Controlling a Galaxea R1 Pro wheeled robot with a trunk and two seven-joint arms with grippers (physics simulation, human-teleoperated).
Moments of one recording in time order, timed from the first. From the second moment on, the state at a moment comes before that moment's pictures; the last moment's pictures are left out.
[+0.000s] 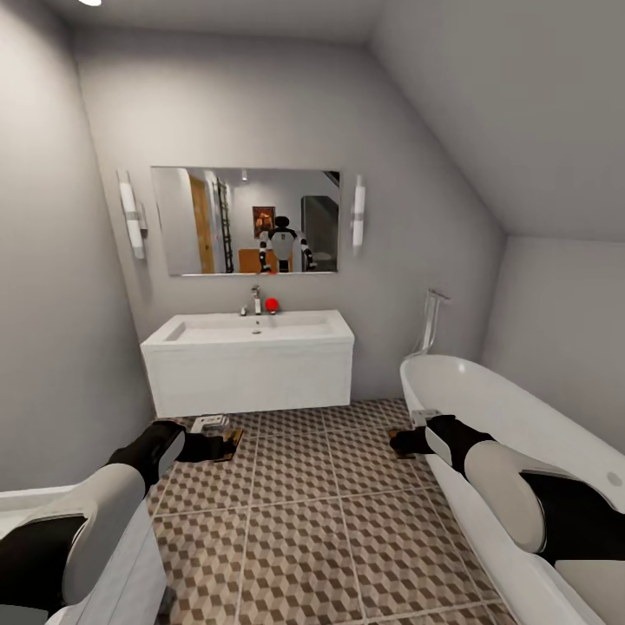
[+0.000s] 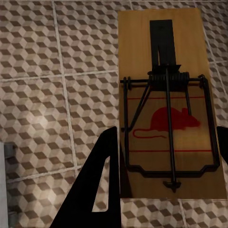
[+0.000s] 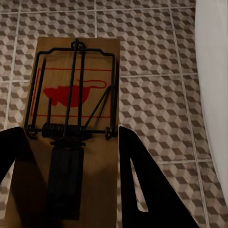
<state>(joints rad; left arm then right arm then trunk) -0.95 0.09 0.08 -0.27 -0.06 0.57 -0.30 -1.09 -0.05 -0.11 -0.01 0.18 0.38 0.11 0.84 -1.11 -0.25</state>
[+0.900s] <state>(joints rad) -0.95 0.09 0.08 -0.27 -0.06 0.57 -0.30 -1.09 -0.05 -0.11 -0.01 0.18 0.38 0.11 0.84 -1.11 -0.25</state>
